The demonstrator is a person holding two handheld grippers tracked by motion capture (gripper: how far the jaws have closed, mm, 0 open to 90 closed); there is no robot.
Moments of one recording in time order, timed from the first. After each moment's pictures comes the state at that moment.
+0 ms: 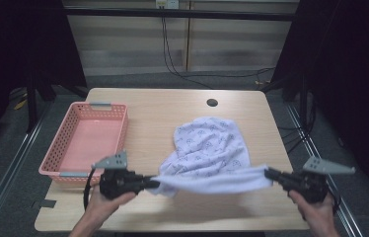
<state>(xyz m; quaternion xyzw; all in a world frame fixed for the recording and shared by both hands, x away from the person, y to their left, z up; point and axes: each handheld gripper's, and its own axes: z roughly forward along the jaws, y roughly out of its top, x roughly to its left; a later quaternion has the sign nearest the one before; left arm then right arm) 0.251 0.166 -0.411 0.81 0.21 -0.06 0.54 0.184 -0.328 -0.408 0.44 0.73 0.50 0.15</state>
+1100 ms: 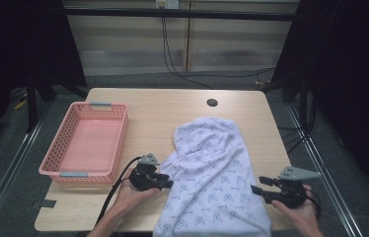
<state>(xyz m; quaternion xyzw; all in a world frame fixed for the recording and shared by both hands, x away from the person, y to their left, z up) 0.306 0.112 -0.500 0.87 0.28 -0.02 0.40 0.205 -0.315 -0.465 0.44 0.79 0.41 0.14</state>
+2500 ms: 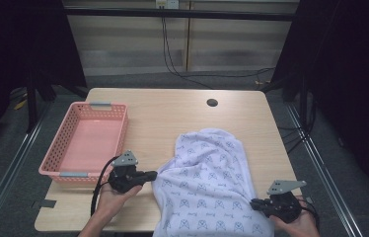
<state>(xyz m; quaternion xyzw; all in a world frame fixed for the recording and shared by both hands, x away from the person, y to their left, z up) 0.283 0.157 -0.455 0.83 0.29 -0.01 0.48 0.179 -0.298 -0.477 0.41 0.85 0.33 0.08</state>
